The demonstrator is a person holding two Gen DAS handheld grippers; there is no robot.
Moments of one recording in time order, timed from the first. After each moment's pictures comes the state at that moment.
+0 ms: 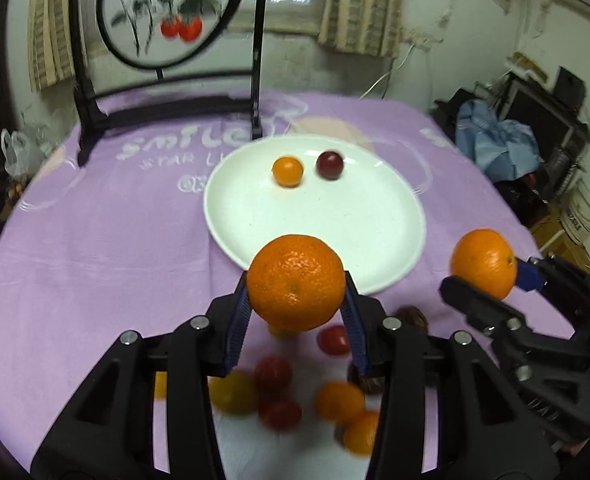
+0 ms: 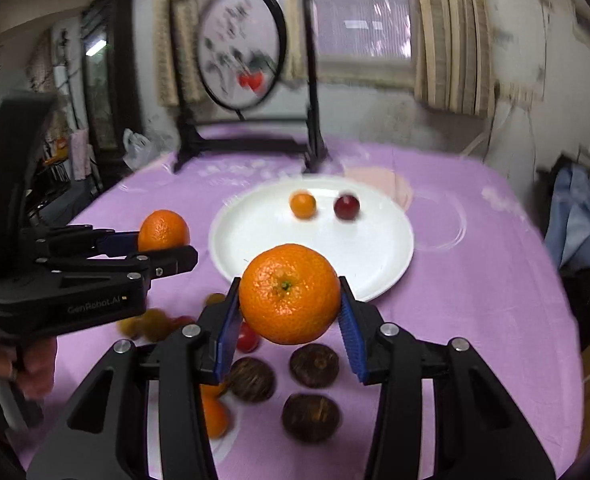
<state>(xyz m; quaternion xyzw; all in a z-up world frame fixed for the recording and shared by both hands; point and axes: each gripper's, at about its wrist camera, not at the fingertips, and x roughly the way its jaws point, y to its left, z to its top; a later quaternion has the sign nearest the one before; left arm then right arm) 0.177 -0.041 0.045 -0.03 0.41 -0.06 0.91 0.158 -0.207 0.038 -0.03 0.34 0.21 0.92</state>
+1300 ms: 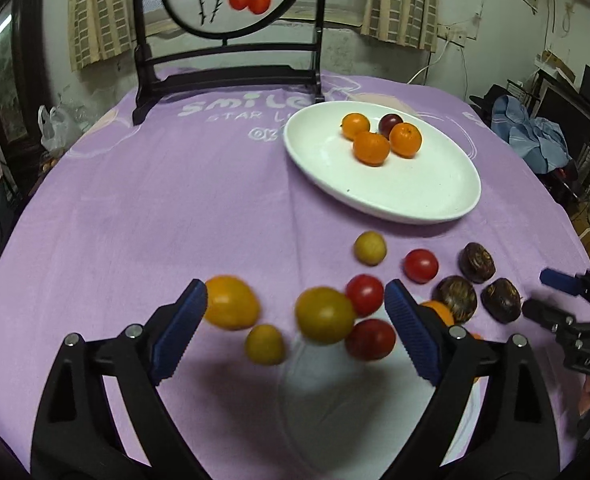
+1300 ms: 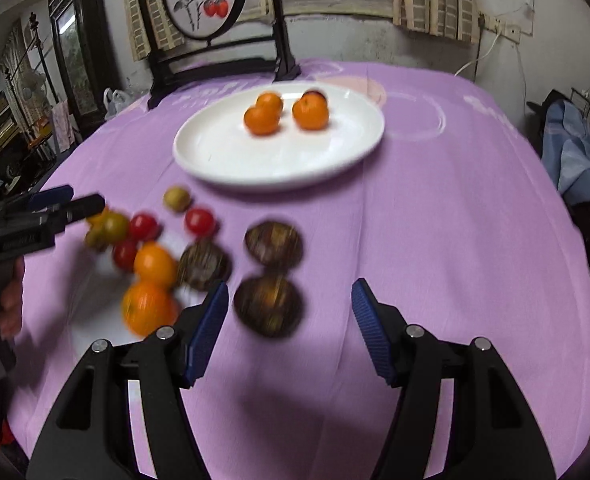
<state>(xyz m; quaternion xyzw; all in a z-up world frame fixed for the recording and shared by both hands) 0.106 0.017 0.010 -0.03 0.40 -0.01 0.92 0.093 -0.248 -0.013 -0.03 0.42 0.19 0.88</state>
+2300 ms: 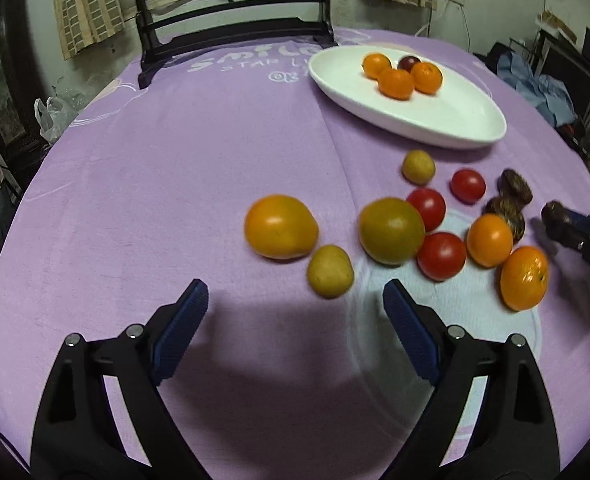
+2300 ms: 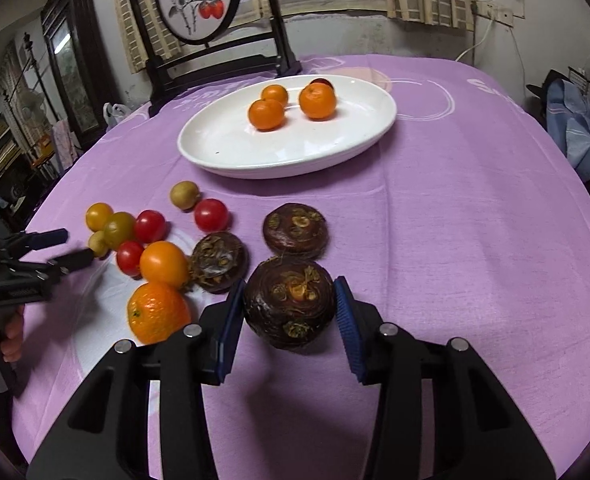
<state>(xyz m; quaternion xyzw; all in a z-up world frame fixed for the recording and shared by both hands) 0.093 0.038 -0.029 0.02 0.46 -0.01 0.89 0.099 -0.237 -0.022 0.01 0.41 0.20 0.89</state>
